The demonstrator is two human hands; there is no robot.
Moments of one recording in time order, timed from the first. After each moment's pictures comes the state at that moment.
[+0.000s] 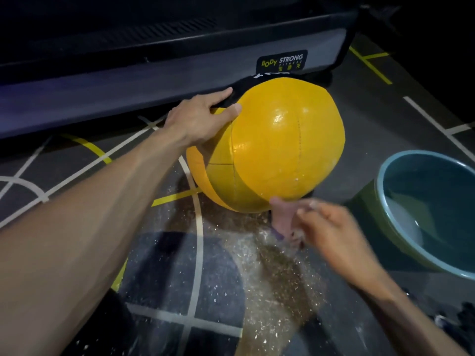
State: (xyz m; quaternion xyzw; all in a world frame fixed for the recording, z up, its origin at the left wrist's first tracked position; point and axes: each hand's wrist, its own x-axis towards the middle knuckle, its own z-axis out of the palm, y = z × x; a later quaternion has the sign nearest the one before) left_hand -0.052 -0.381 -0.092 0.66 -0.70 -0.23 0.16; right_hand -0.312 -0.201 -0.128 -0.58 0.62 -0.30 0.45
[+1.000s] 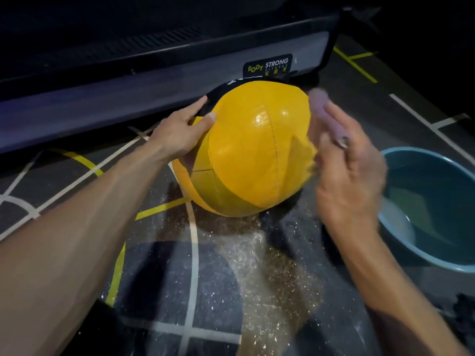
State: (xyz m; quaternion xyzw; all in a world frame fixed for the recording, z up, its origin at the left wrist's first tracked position) left_hand -0.042 -0.381 -0.107 0.65 -0.66 -0.30 0.21; right_hand -0.289 -0.246 -0.067 -0.56 0.58 -0.56 0.19
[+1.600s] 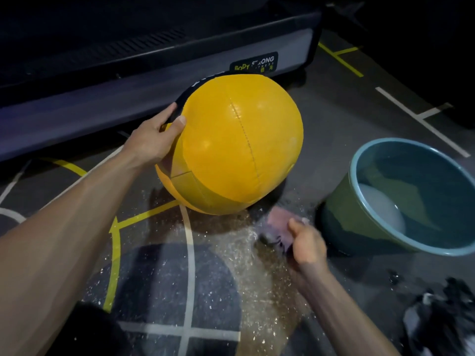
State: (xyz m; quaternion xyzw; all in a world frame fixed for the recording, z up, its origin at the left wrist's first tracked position) left_hand -0.020 -0.374 -0.113 0.67 -0.63 -0.31 0.23; right_hand -0.291 -0.195 -0.194 -0.11 0.67 -0.50 0.53
